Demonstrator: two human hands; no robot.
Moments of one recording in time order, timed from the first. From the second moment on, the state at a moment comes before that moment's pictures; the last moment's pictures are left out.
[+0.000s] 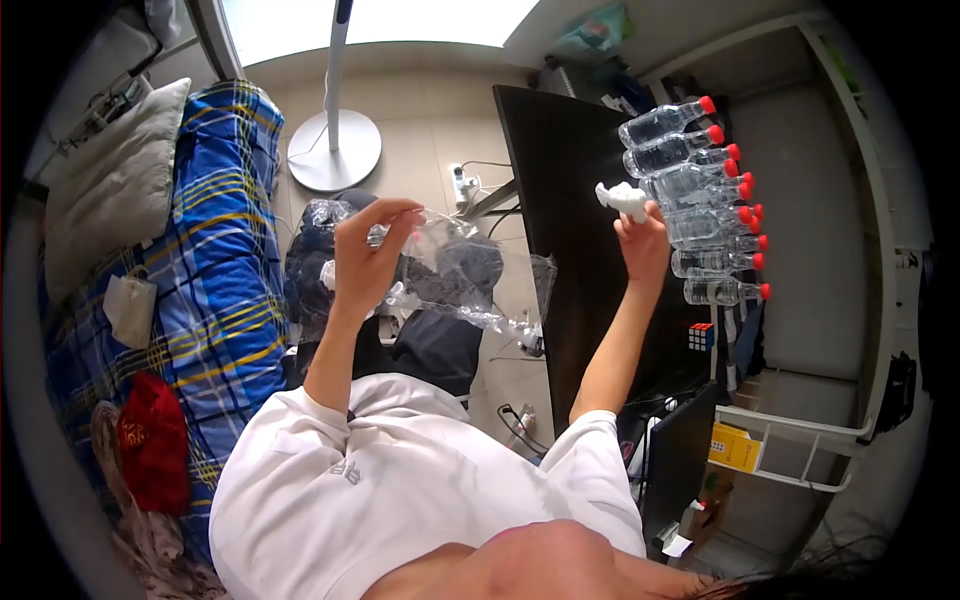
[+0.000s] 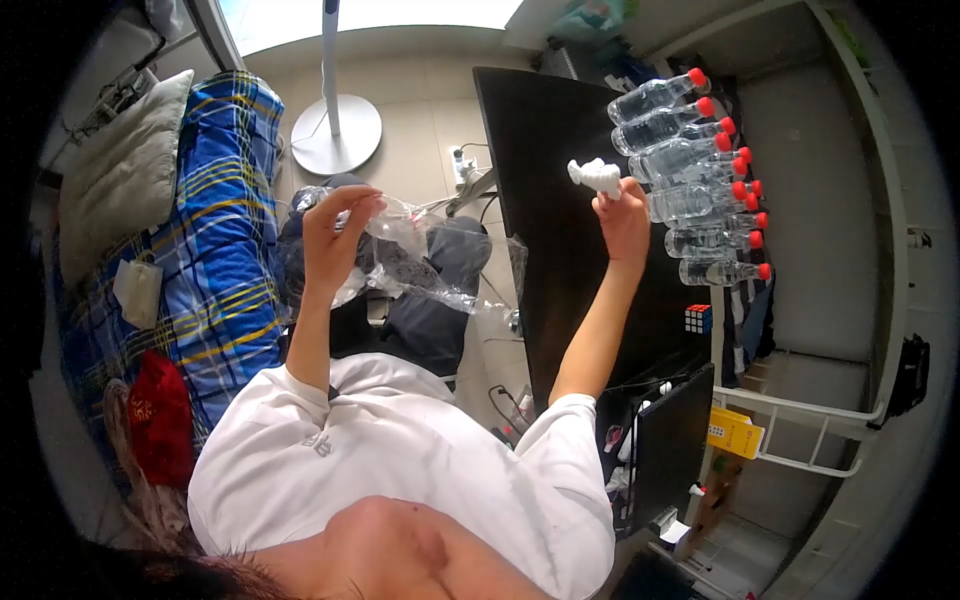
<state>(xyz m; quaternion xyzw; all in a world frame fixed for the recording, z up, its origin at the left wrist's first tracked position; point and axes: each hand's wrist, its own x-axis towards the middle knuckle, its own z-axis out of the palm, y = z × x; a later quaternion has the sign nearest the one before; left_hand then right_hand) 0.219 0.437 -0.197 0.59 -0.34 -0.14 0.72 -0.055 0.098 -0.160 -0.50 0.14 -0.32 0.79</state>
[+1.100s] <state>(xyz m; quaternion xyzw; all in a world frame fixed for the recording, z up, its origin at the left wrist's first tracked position) 0.234 0.460 -0.178 0.68 -0.38 -0.07 0.62 0.034 0.184 -0.169 -0.82 0.25 -0.23 0.45</state>
